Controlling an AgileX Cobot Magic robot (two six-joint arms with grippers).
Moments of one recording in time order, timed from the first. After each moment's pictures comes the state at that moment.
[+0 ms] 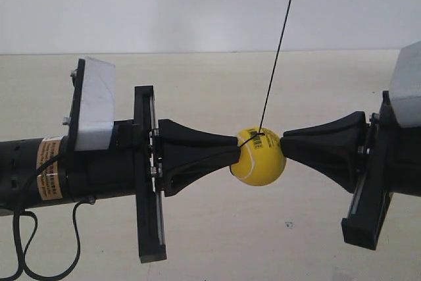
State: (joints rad) left arm -0.54 1.61 -0.51 0.93 -1.16 -0.26; right arm 0.25 1.04 -0.40 -1.45 -0.77 1.07
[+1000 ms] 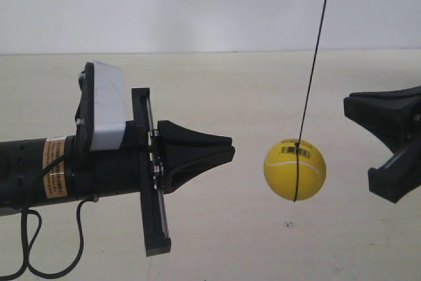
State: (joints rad) left arm -0.54 1.61 -0.51 0.89 -1.07 -0.24; right arm 0.25 0.82 -0.37 -1.41 -0.40 1.18
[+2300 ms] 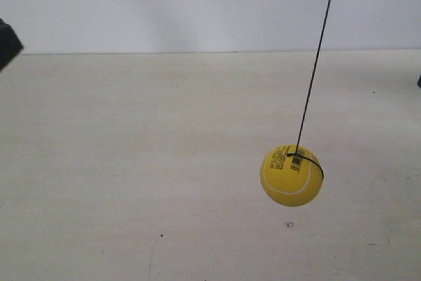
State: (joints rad) left arm -0.54 0.65 -0.27 0.28 -0.48 -0.19; right arm 0.25 0.40 -0.24 -1.13 -0.39 0.91
